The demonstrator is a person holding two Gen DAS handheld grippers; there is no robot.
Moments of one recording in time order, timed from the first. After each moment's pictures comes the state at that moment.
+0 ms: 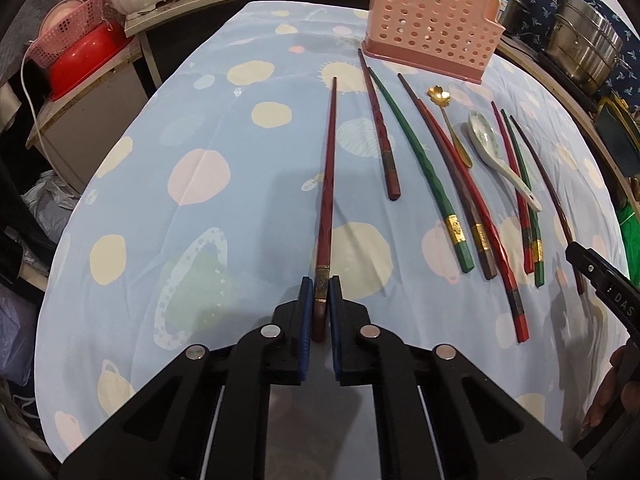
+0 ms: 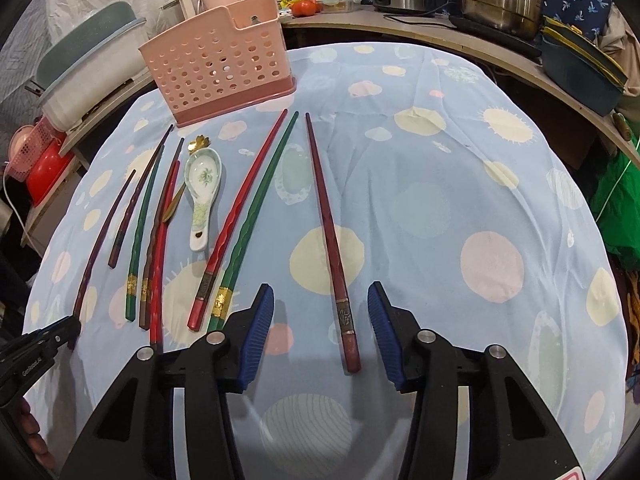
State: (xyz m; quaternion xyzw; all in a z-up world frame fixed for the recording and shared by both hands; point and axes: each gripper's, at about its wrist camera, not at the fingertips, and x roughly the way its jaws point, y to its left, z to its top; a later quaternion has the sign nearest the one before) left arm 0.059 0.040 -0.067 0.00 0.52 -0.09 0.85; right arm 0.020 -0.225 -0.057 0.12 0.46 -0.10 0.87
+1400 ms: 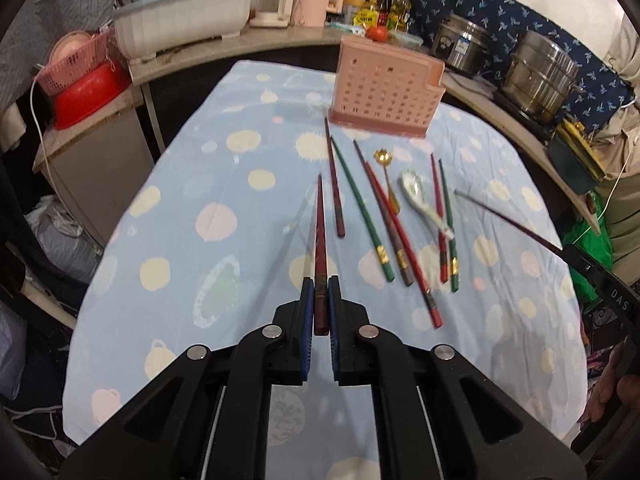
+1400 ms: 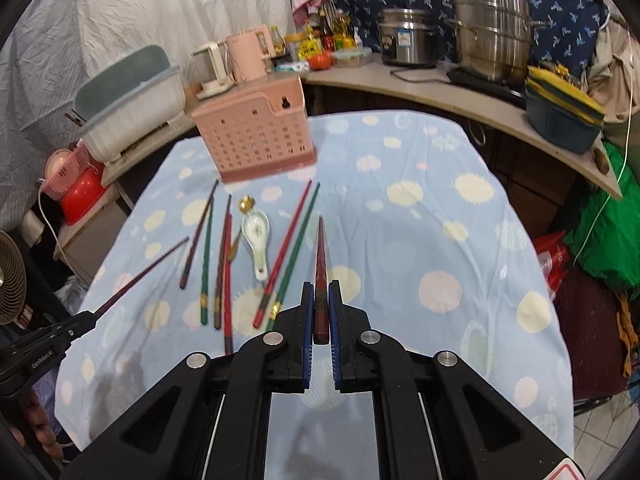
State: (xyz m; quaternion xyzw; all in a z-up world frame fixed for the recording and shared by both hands) left arm 0.013 0.053 0.027 -0.02 0.45 -0.13 0.88; right arm -0.036 -0.218 0.045 0.11 0.39 -0.08 0.91
